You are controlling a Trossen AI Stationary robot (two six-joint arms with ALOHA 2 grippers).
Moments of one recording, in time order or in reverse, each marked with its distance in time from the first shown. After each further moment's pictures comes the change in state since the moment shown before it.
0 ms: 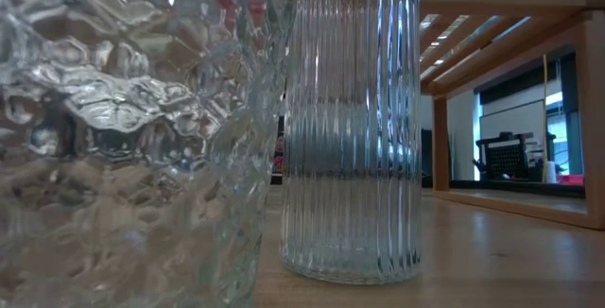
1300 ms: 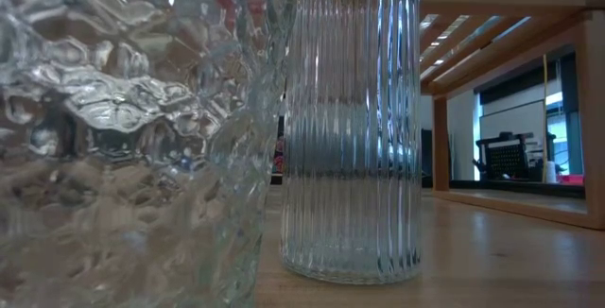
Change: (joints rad) left arm -0.009 0.000 0.000 -0.002 -0.038 -0.033; right arm -0.021 -0.001 0.000 -0.082 0.080 0.047
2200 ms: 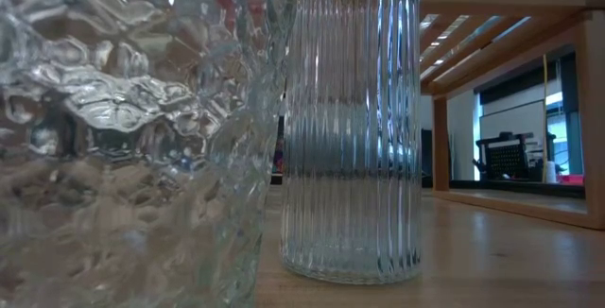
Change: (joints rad) left arm 0.000 0.000 0.000 0.017 0.000 0.000; right arm 0.002 0.000 0.046 -0.021 0.017 -0.369
